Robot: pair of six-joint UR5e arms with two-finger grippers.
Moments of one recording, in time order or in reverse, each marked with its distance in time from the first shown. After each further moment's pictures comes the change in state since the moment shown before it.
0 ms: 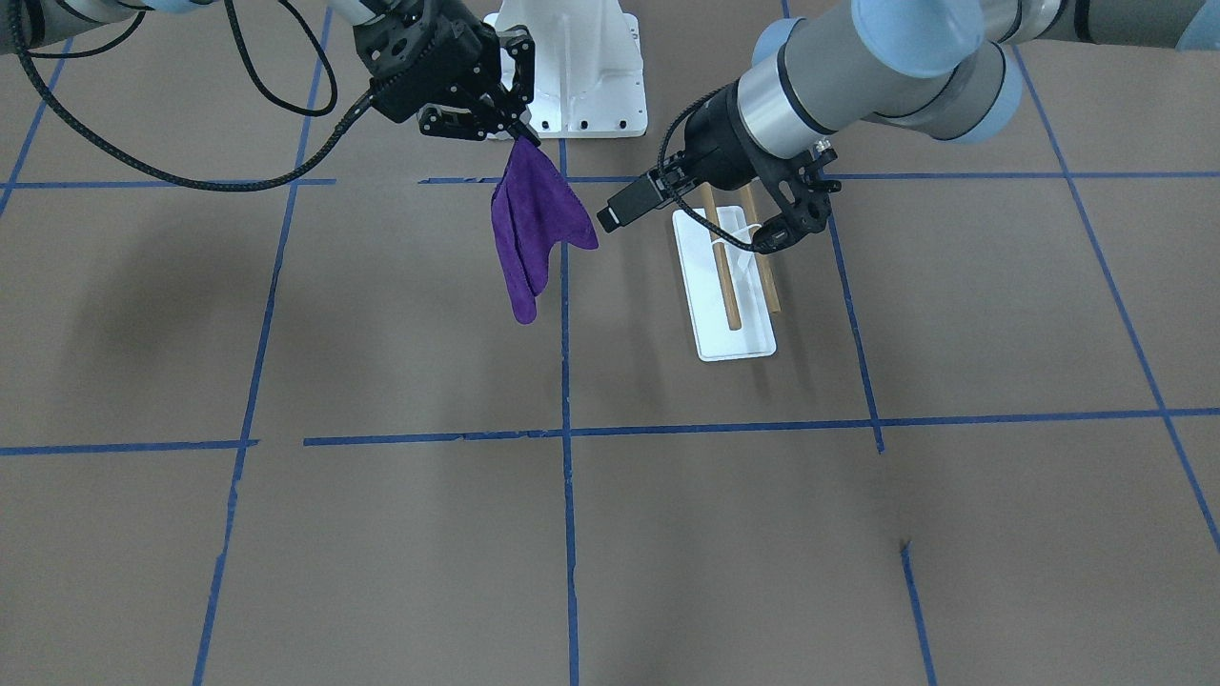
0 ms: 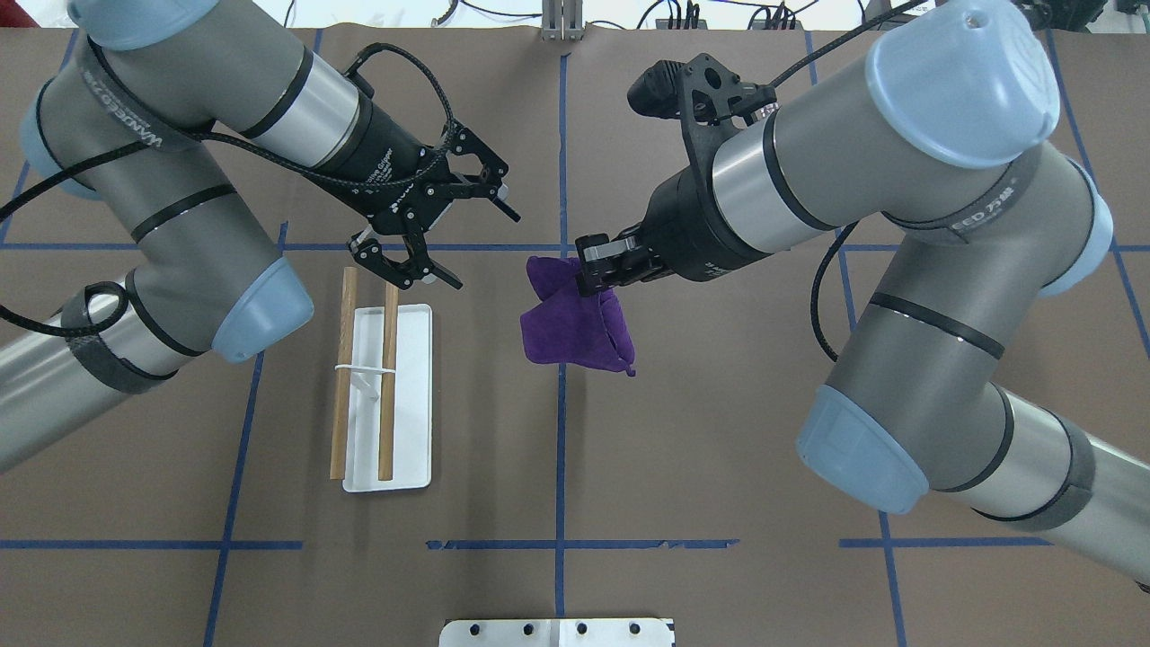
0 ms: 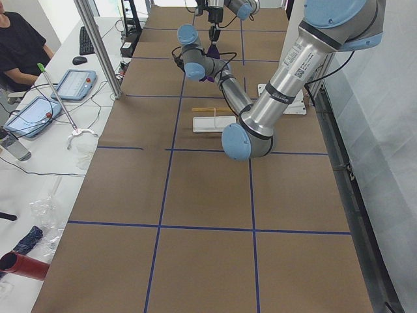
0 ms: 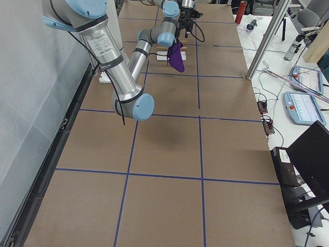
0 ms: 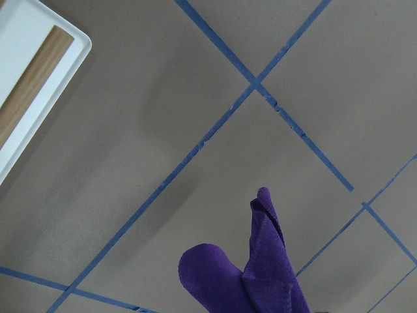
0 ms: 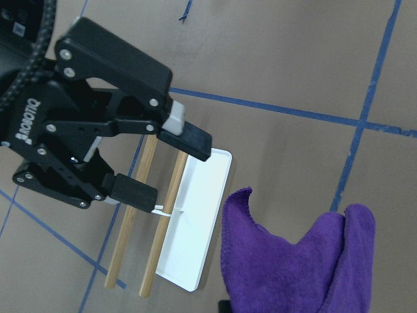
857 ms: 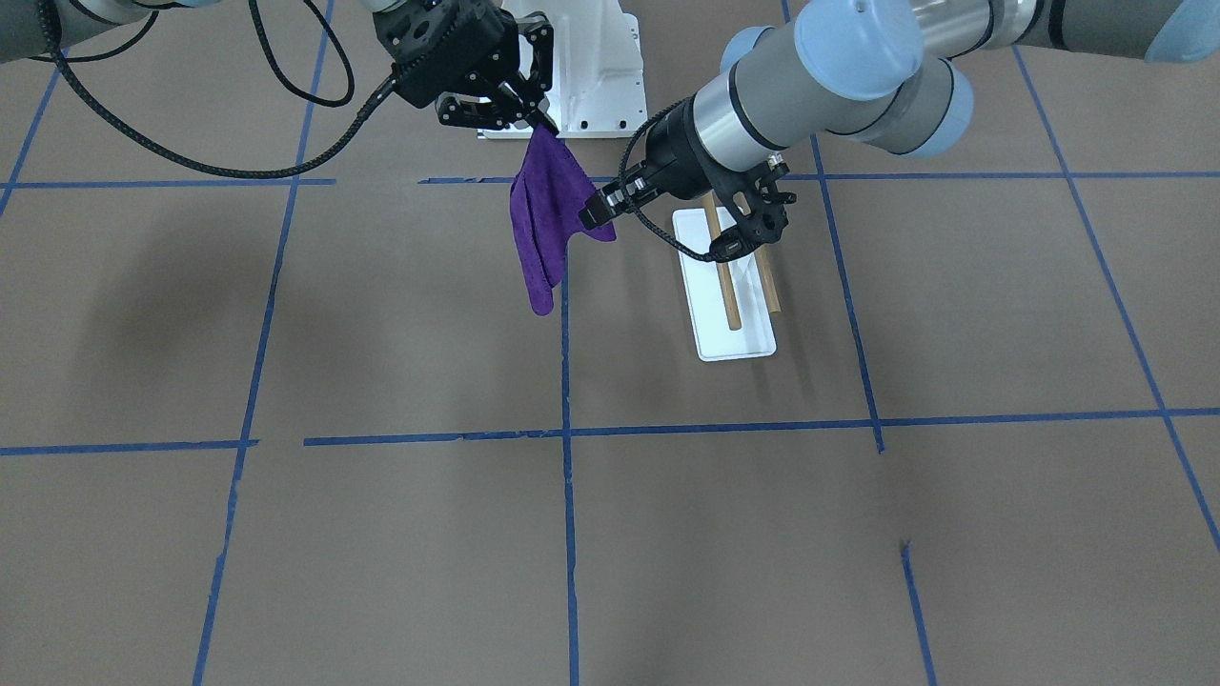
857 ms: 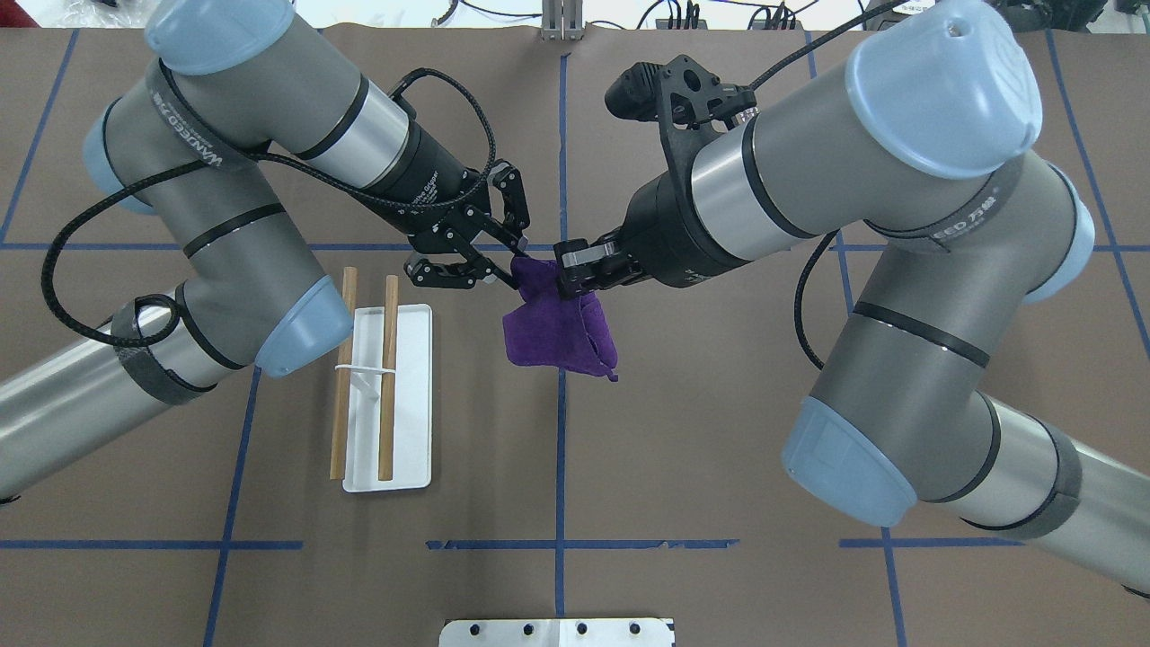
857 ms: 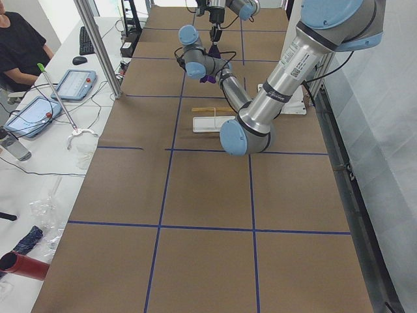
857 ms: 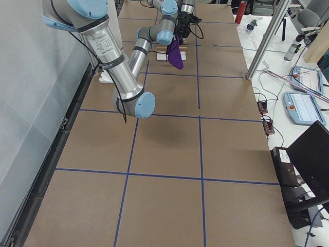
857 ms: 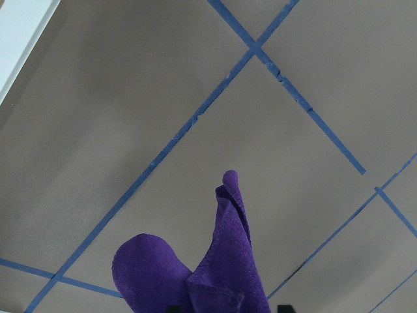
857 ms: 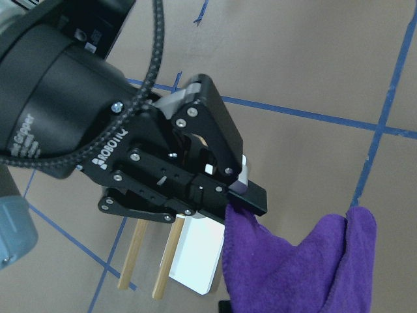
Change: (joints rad) left arm 0.044 -0.031 0.037 -0.002 0.022 0.002; right arm -0.015 0.017 0.000 -0.001 -0.018 0.000
